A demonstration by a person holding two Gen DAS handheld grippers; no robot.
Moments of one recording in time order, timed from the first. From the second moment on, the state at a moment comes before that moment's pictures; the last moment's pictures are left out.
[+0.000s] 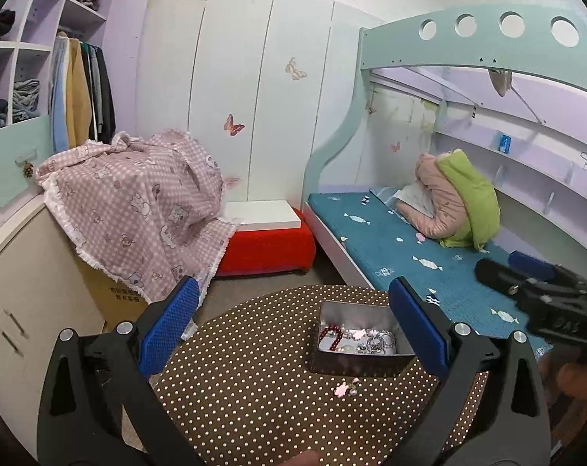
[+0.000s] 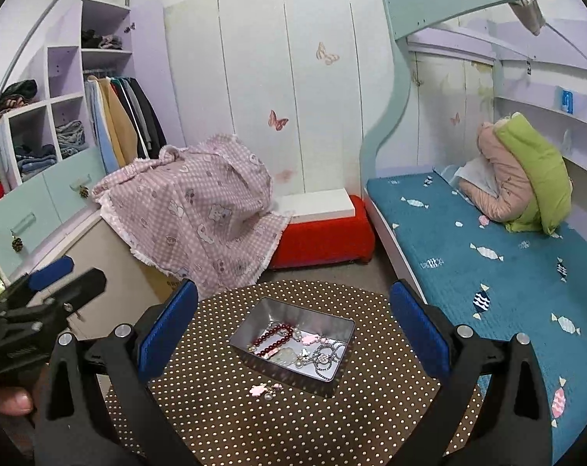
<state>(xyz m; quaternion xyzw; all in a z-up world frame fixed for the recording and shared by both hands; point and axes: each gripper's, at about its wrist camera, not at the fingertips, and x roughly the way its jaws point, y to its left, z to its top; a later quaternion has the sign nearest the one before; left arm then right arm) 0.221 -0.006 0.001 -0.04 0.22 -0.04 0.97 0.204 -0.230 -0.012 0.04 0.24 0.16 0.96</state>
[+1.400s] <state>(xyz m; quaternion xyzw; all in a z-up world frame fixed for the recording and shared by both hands) 0.265 -0.050 -0.176 0.08 0.37 -0.06 0.92 0.189 -0.251 -0.122 0.06 0.37 0.11 0.92</state>
